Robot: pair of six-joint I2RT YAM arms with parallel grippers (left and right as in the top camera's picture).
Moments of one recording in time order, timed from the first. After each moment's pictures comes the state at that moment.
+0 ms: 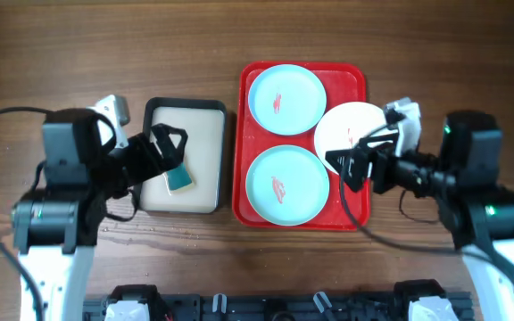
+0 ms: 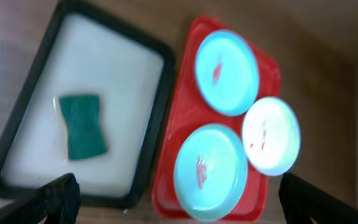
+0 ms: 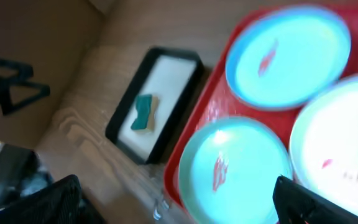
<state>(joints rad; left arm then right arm) -0.01 1.02 1.13 -0.99 0.33 -0.47 0.07 1.00 0.96 -0.77 -0.73 0.15</state>
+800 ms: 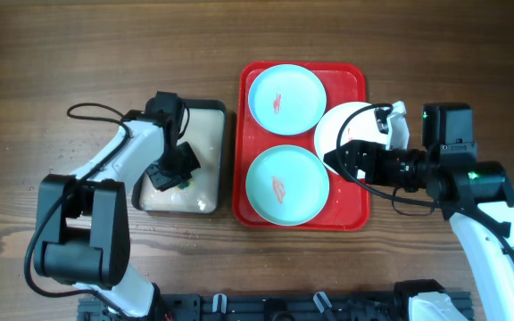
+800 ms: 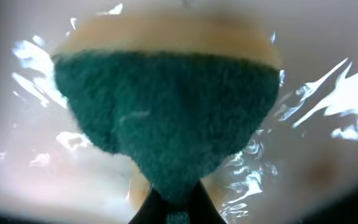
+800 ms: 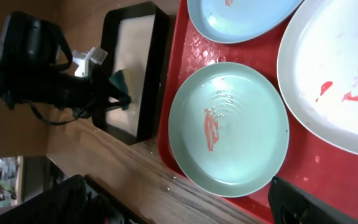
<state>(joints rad) -0.16 1.79 1.05 -0.90 0.06 -0.63 0.07 1.13 0.97 -0.88 -0.68 0.26</state>
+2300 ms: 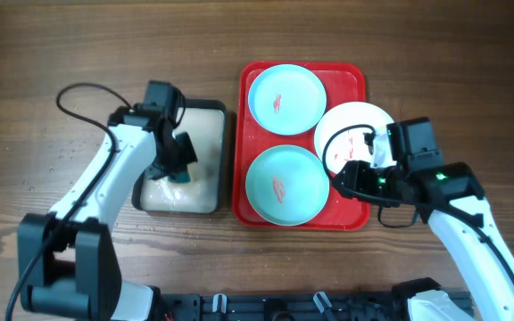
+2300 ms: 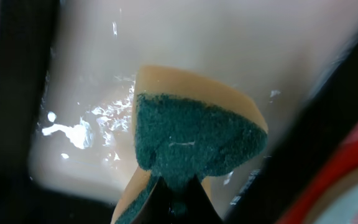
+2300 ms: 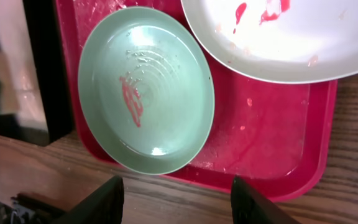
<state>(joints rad) -0.17 1.63 1.11 -0.95 0.02 -0.51 0.21 1.17 0.85 -0.89 -0.37 0.41</state>
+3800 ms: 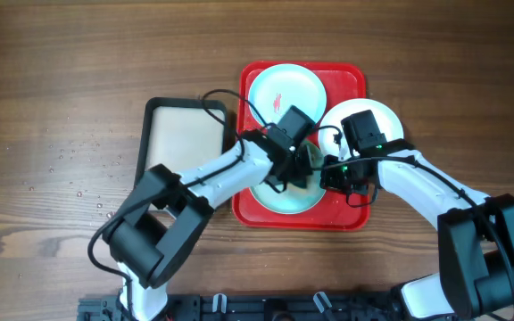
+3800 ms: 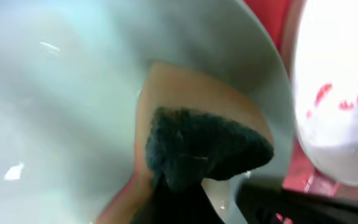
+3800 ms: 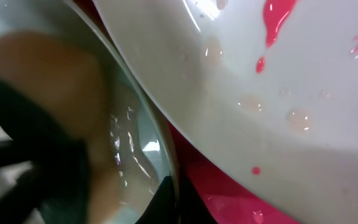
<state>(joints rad) -0.76 1.95 1.21 -0.45 0.22 -0.89 0.29 1.65 0.81 -0.54 -0.30 0.48</state>
